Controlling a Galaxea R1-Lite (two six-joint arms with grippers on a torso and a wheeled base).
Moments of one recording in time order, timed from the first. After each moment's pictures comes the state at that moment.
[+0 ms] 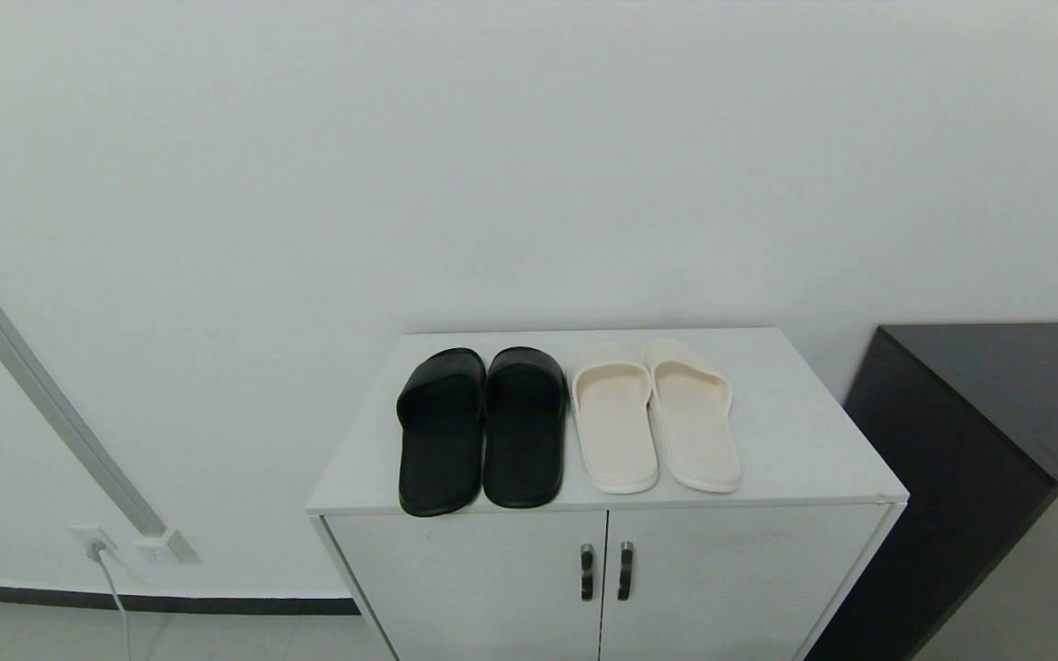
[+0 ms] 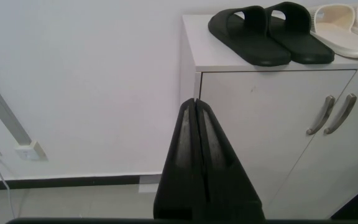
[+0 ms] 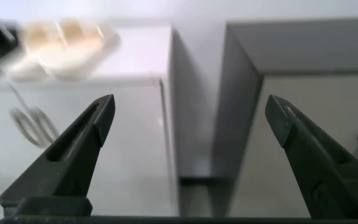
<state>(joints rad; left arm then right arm) 0.00 0.00 0.00 0.00 0.00 -0.01 0.01 0.08 -0.11 0.00 0.02 0.02</state>
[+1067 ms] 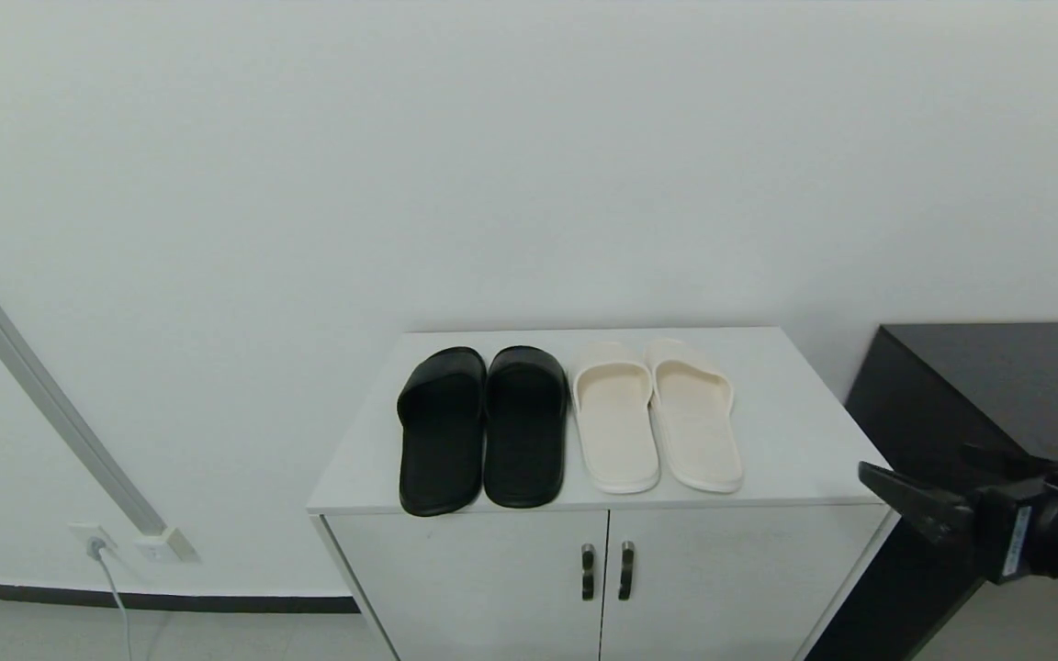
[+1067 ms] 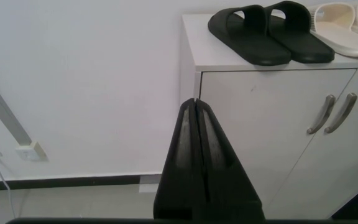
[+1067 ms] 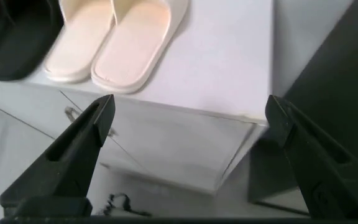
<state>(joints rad) 0.00 0.00 0.00 0.00 0.00 0.00 0.57 1.16 -0.45 -0.45 -0.29 0.16</state>
